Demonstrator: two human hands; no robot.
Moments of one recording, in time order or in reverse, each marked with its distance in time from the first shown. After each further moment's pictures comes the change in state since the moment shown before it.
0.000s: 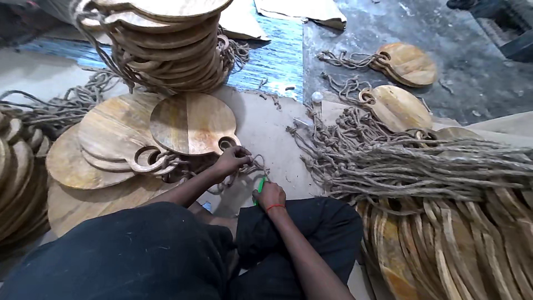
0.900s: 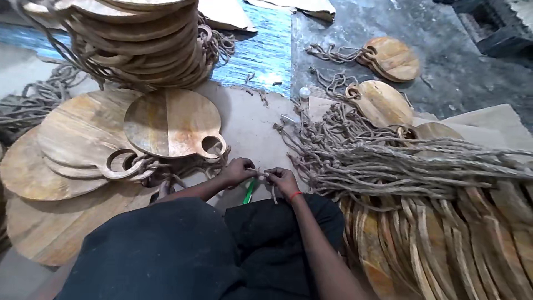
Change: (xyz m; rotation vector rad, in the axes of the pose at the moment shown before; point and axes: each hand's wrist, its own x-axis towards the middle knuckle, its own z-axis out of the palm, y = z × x) left_hand 0.049 -0.030 0.052 0.479 -0.252 0.034; right_hand 0.039 0.094 -0.025 0.919 0.138 -0.249
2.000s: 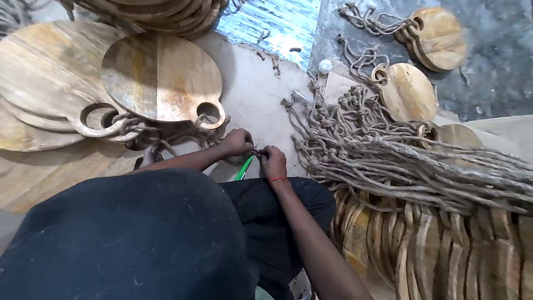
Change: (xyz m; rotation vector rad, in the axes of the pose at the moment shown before) left_hand 0.026 -0.001 -0.002 0.105 -0.026 -0.111; right_hand 0.017 -0.003 0.026 -0.587 0.081 -0.183
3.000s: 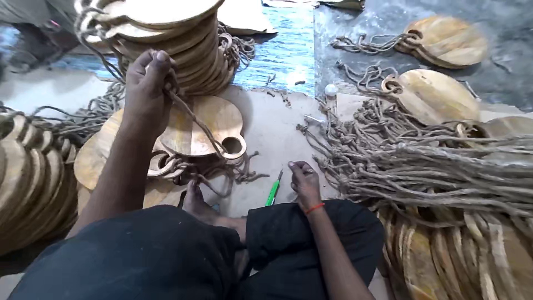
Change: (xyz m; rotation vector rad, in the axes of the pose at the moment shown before) left_hand -0.183 0.059 -0.200 -0.617 0.886 0.667; right_hand -0.033 -0.034 -0.016 1.039 0.185 0.091
